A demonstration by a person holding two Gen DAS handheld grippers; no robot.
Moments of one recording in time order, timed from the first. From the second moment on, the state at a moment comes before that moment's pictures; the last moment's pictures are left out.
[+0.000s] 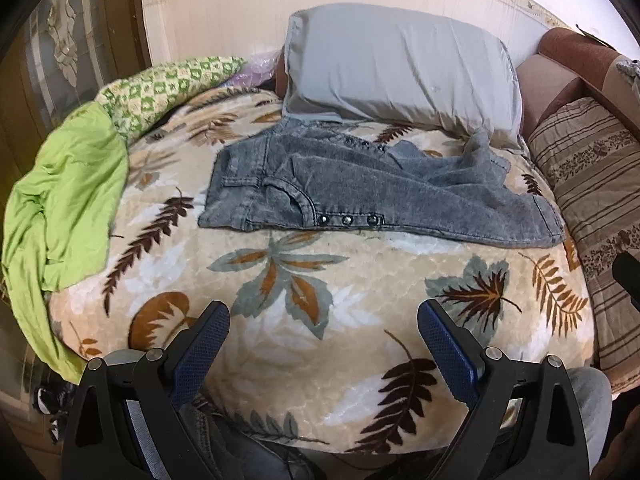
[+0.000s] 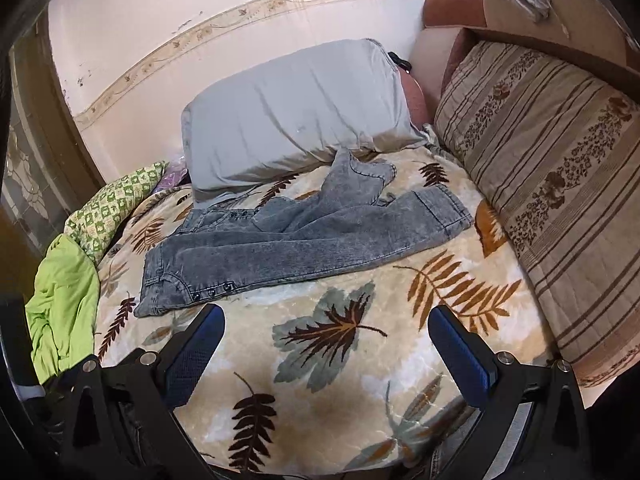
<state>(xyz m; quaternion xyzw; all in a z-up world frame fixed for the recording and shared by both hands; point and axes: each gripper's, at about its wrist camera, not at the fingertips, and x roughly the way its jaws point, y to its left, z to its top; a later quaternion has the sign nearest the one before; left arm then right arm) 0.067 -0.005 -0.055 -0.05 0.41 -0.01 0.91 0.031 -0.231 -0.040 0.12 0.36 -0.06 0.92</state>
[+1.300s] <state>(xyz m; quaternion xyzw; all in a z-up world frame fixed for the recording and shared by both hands) 0.305 0.073 -0.256 -0.27 0.58 0.04 0.77 0.220 -0.408 -0.199 0.31 0.46 -0.14 0.82</state>
